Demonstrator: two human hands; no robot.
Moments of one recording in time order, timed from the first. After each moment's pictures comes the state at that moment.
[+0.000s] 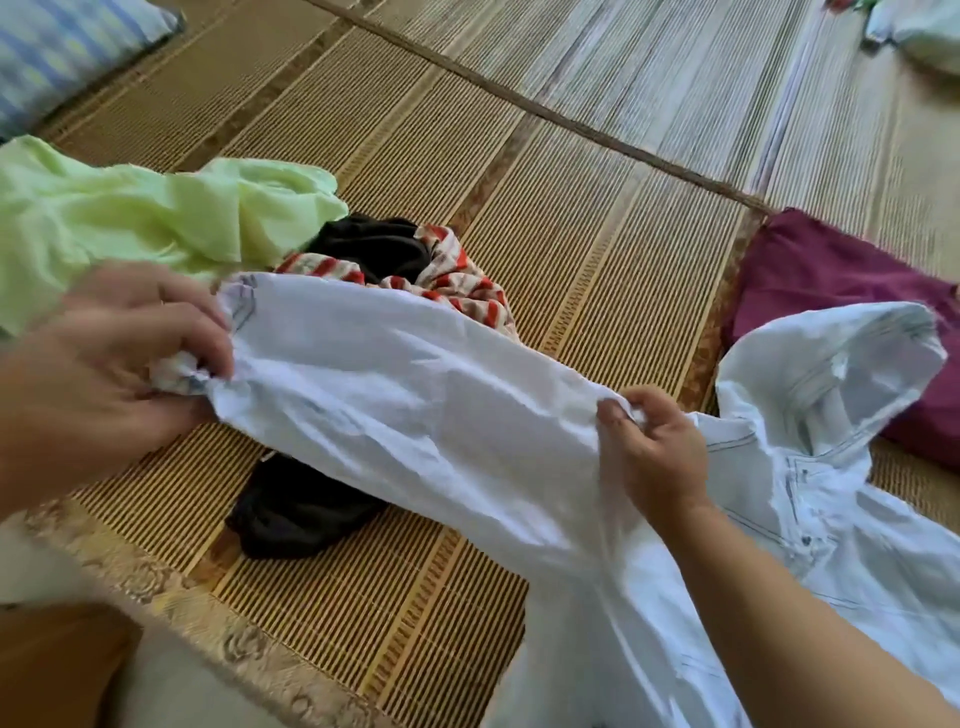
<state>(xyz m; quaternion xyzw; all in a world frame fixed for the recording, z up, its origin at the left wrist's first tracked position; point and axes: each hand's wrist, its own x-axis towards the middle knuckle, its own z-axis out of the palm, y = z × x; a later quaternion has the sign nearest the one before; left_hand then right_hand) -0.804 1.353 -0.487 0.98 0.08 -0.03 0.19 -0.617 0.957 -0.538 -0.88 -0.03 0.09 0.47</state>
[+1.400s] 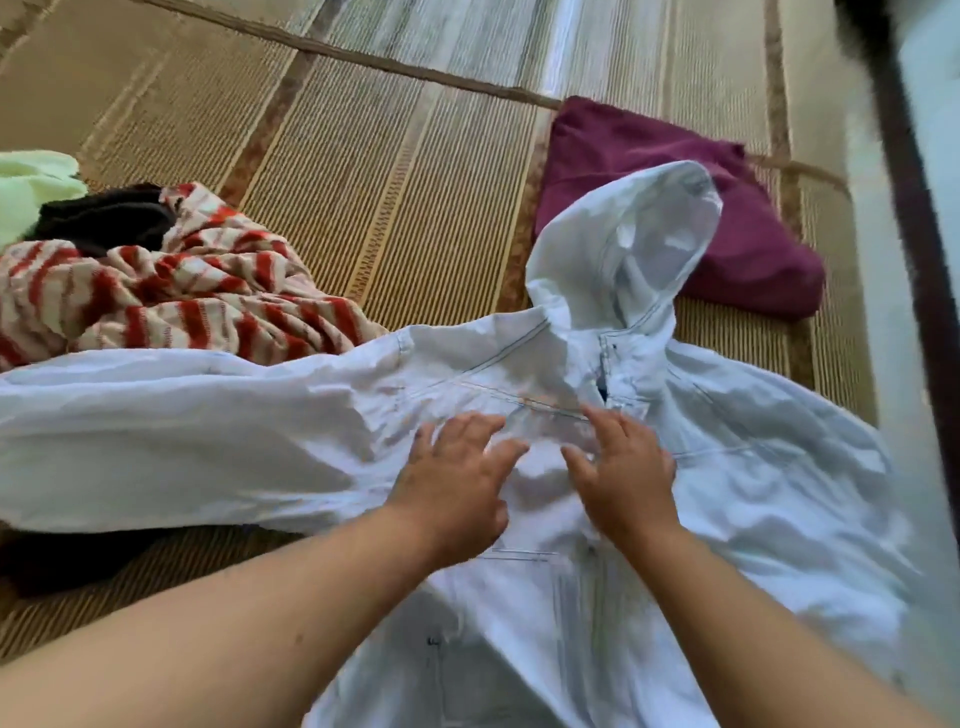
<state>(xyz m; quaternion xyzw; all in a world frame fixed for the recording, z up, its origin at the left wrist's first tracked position) -0.701 0.935 -0.584 0.96 -0.09 -0.21 0.17 -0.659 0.753 -0.582 -0.97 0.02 0.15 0.17</state>
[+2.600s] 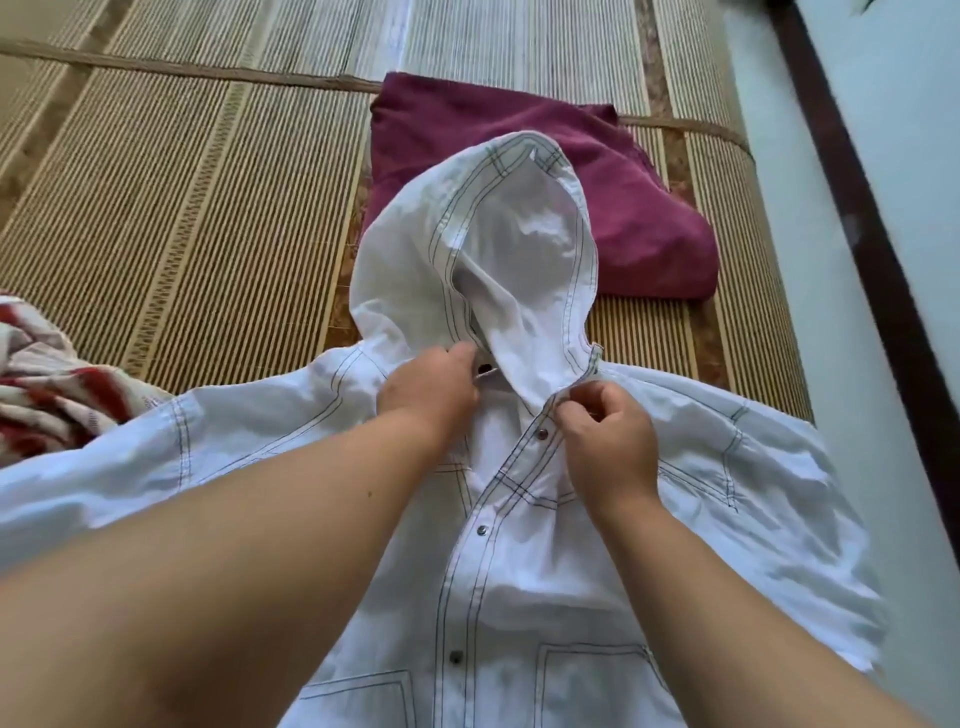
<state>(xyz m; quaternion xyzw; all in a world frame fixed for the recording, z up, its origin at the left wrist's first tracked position) -0.514 0.806 -0.637 0.96 0.03 -0.19 0.18 -0.566 0.652 -0.606 -0.85 0.21 0.02 0.48</state>
